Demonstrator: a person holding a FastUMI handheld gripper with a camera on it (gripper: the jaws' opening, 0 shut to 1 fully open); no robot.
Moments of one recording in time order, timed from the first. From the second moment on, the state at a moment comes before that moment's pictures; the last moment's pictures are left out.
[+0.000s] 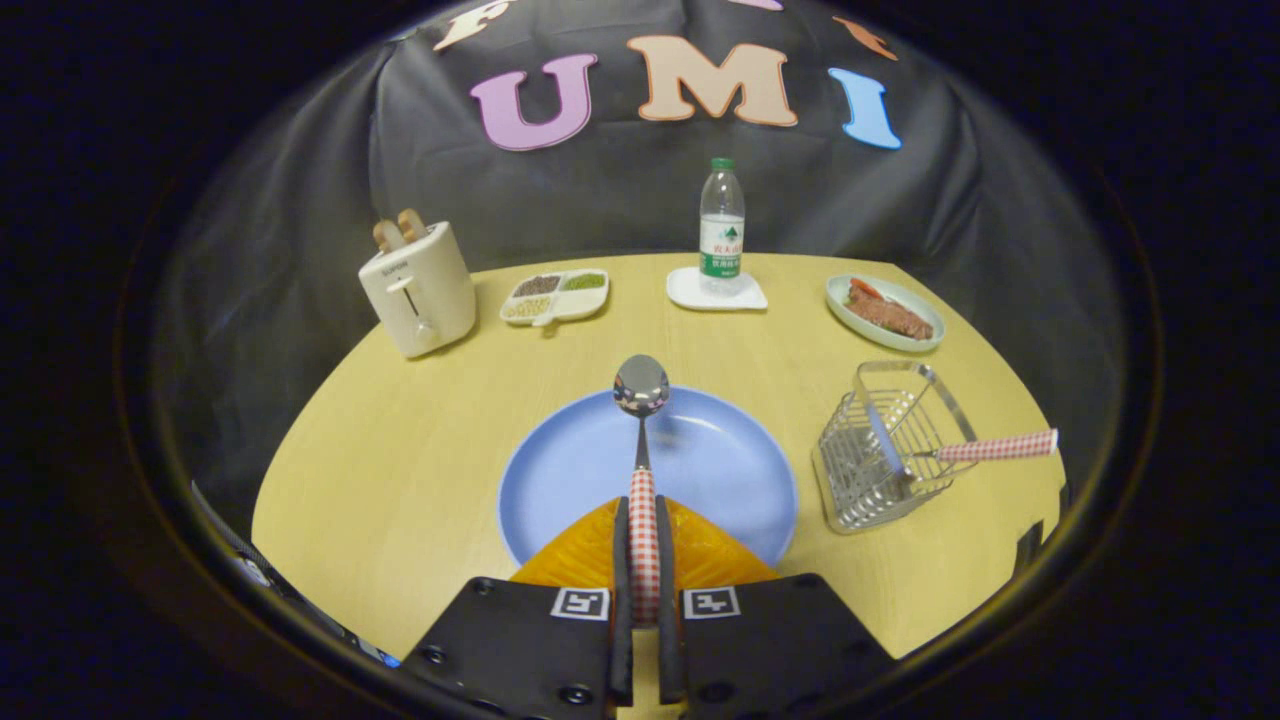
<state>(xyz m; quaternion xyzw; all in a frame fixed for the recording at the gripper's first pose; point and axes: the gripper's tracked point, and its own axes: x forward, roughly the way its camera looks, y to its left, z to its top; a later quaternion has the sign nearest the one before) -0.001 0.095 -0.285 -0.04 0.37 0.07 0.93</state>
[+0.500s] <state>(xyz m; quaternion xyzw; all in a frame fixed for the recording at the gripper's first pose) 0.051 0.053 -0.180 -0.05 0.30 0.06 0.95</state>
